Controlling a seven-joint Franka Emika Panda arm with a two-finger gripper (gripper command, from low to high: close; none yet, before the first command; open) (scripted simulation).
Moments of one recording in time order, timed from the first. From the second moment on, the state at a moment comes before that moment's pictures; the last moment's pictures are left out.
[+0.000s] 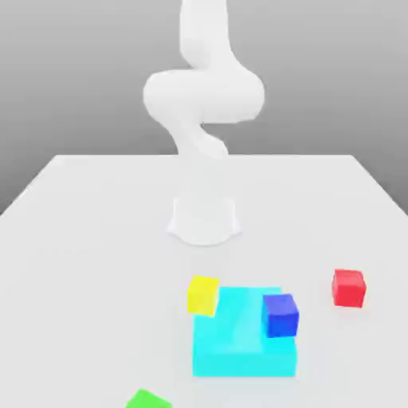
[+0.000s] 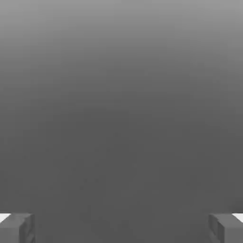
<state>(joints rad) 0.07 -0.73 -0.01 -2.34 0.03 2.34 0.73</state>
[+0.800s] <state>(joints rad) 0.56 -0.10 0.16 -2.71 0.14 2.74 0.20</state>
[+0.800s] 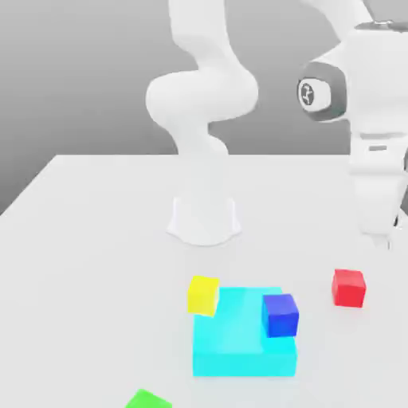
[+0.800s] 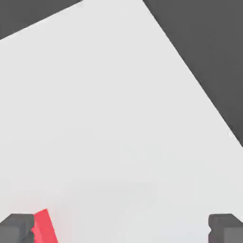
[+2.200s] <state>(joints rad) 0.45 -0.10 -0.14 -2.70 -0.01 2.61 -0.48</state>
